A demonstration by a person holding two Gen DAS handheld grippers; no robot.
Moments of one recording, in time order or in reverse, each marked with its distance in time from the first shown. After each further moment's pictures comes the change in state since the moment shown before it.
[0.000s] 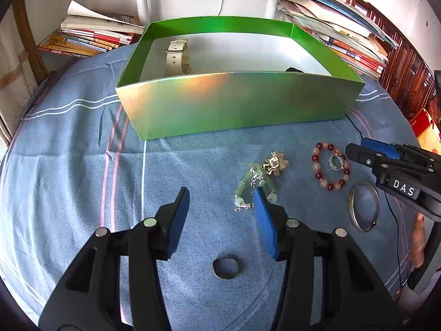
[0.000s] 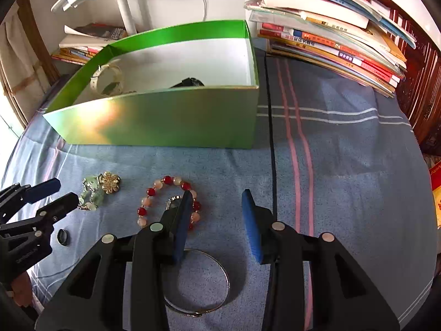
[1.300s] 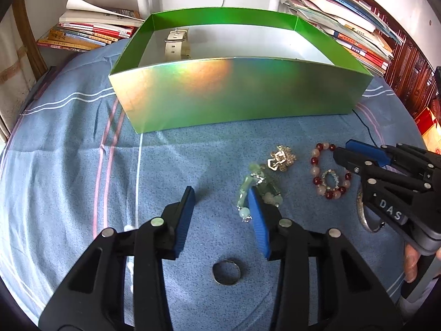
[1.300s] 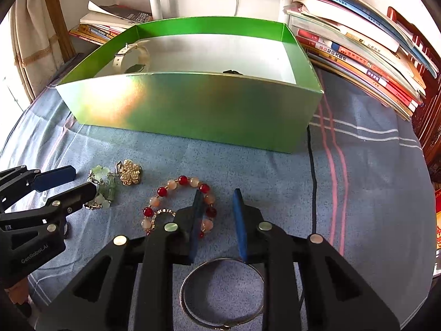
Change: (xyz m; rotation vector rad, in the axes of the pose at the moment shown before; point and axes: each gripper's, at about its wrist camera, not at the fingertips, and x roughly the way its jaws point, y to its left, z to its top) left arm 0.014 -0.003 0.000 -0.012 0.021 -0.004; right arm 0.012 0.034 -0.005 -0.116 -0.019 0.010
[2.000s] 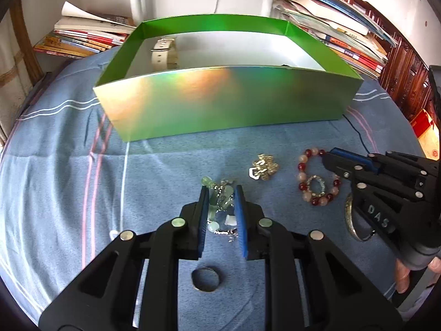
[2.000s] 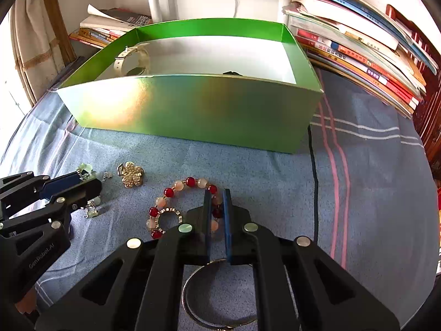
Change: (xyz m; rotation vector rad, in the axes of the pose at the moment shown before) left arm 0.002 -0.015 0.003 0.005 -0.037 0.013; right arm 0.000 -0.003 -0.001 0.033 -0.006 0.009
